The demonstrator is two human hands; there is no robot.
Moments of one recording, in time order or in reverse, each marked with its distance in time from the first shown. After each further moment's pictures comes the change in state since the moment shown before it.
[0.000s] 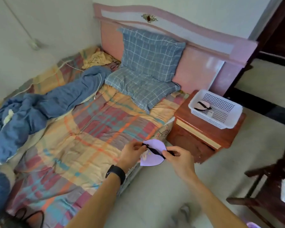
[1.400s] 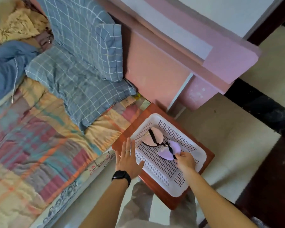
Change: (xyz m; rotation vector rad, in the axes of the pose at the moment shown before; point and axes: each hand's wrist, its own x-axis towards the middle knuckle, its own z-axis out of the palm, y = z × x) left_hand 0.419 0.123 0.386 0.975 -0.134 -0.117; right_hand 0.532 0.224 -0.293 -0.292 0.022 0.766
